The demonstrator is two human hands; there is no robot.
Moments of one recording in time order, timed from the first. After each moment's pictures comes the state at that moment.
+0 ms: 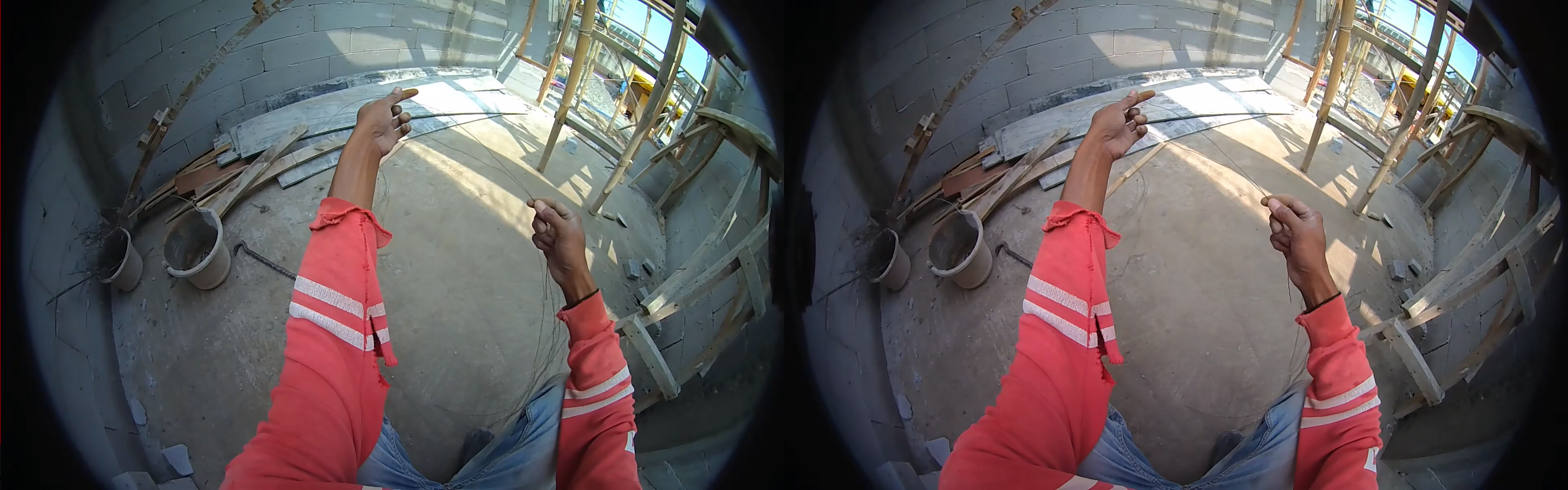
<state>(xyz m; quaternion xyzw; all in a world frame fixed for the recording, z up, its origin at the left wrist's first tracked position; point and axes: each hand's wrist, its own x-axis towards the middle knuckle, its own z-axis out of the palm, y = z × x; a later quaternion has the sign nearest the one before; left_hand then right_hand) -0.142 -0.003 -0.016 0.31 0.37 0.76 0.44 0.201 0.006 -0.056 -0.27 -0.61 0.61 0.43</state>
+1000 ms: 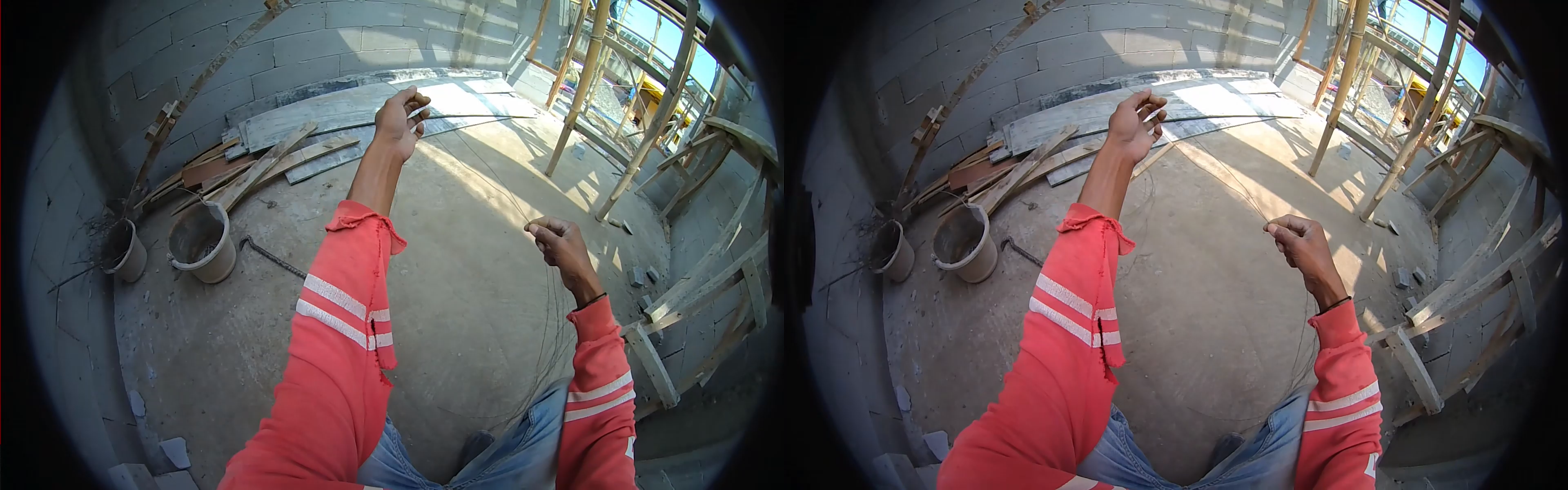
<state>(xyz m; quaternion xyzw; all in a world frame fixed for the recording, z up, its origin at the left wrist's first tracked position) -0.132 0.006 -0.025 0.26 0.30 0.82 0.41 0.209 0.018 -0.062 -0.38 -0.73 0.49 0.29</state>
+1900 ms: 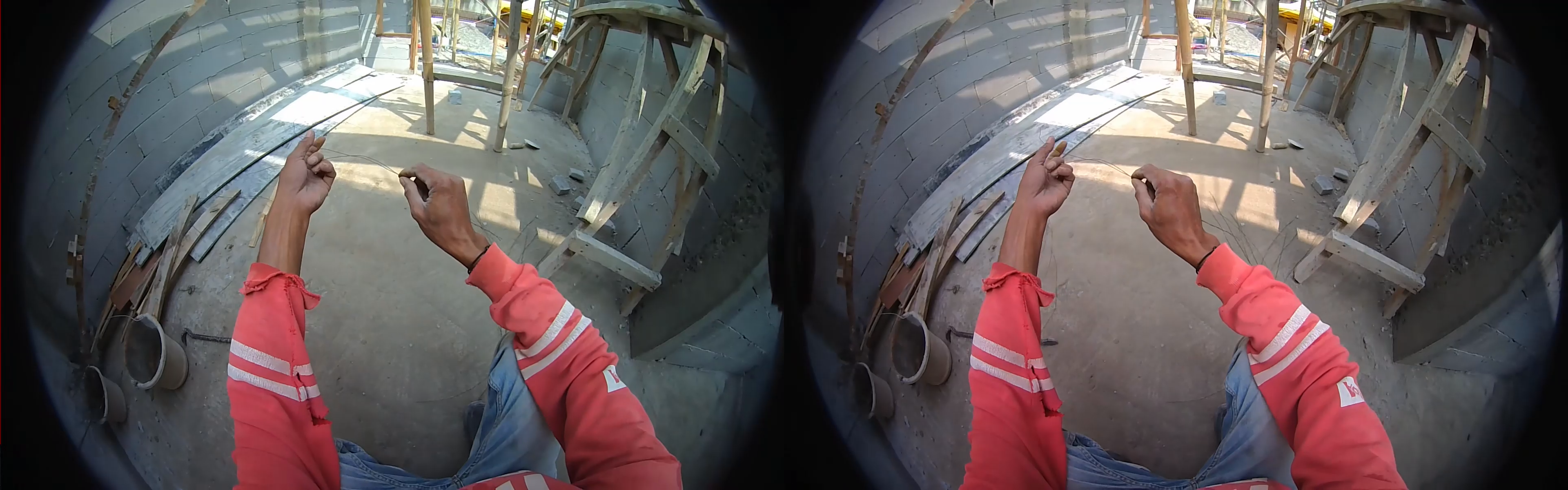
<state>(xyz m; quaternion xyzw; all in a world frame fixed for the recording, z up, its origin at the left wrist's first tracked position) -0.035 0.049 -0.057 0.17 0.21 0.71 0.65 0.210 0.013 -0.070 -0.32 -0.78 0.08 0.53</state>
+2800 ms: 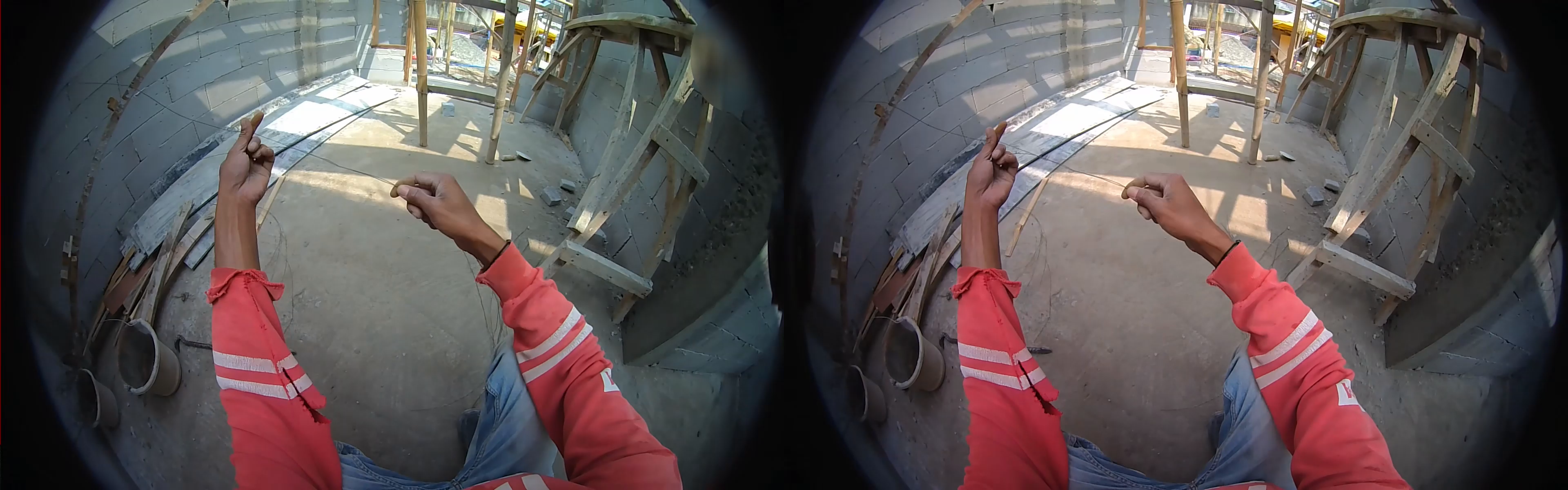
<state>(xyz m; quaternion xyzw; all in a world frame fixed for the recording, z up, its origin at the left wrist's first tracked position) -0.099 0.025 -0.010 0.33 0.20 0.78 0.50 0.236 0.021 -0.045 -0.26 -0.67 0.58 0.39</state>
